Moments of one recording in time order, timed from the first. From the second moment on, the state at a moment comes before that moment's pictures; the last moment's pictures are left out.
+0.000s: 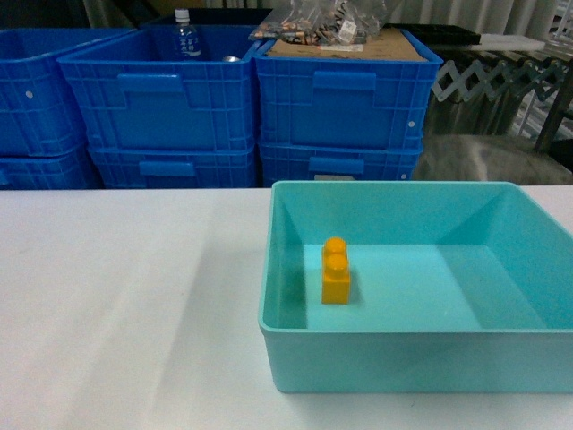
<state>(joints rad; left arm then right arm) 0.00 0.01 0.02 0.00 0.00 0.00 0.00 0.01 0.01 0.00 0.00 0.01</state>
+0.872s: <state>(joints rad) 0.00 0.01 0.02 0.00 0.00 0.00 0.00 0.00 0.01 0.00 0.00 0.01</state>
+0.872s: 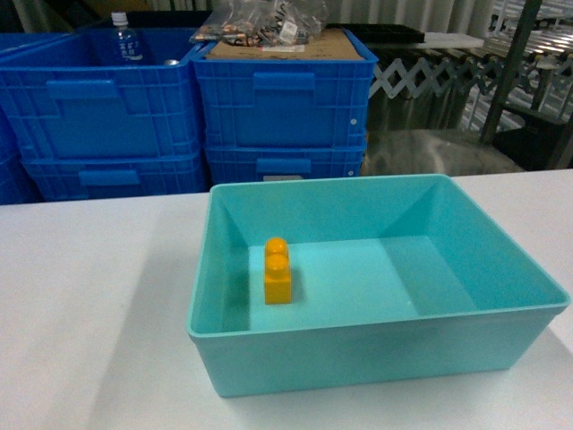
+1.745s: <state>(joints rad) 0.00 0.01 0.02 0.00 0.00 0.00 0.00 0.00 0.01 0.00 0.00 0.01</state>
